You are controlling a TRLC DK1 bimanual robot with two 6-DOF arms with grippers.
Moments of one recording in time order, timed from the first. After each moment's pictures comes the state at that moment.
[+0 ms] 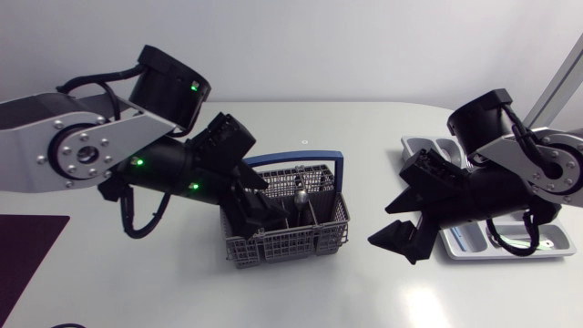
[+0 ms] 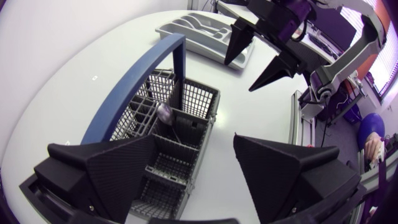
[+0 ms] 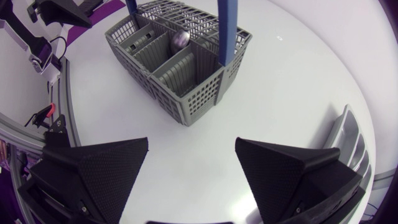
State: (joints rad) left arm -0.61 1.41 1.01 -0.46 0.40 0.29; right arm 0.27 1.25 0.80 -0.67 -0.39 -0.53
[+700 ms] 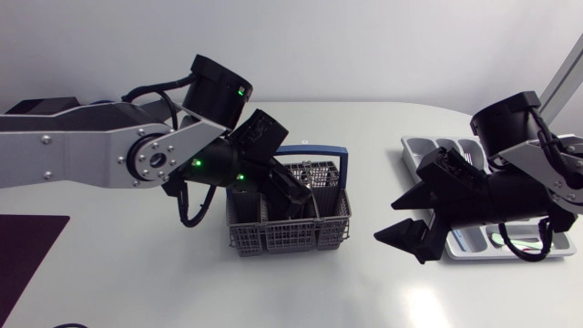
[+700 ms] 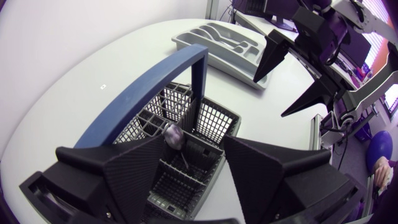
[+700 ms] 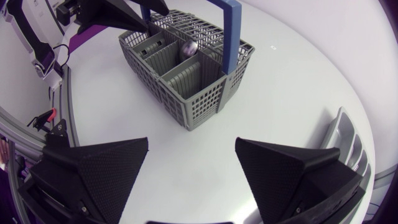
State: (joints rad) left arm -0.66 1.58 1.06 -0.25 0.28 0.16; right arm 0.21 1.18 0.75 -0.63 -0.46 -0.56
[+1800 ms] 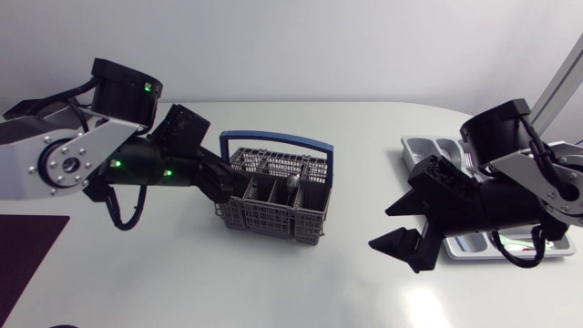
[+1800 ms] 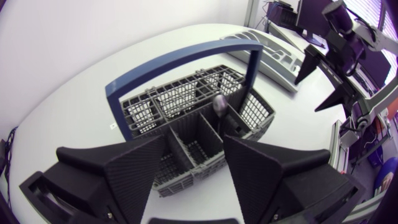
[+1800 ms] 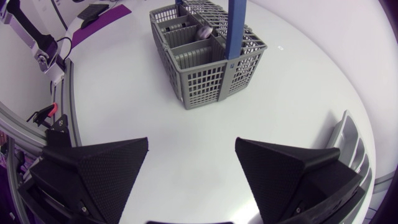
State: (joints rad) left arm -0.42 1.36 0.88 -0.25 0.29 0.22; right arm 0.26 1.17 0.73 -0.61 -0.43 -0.55
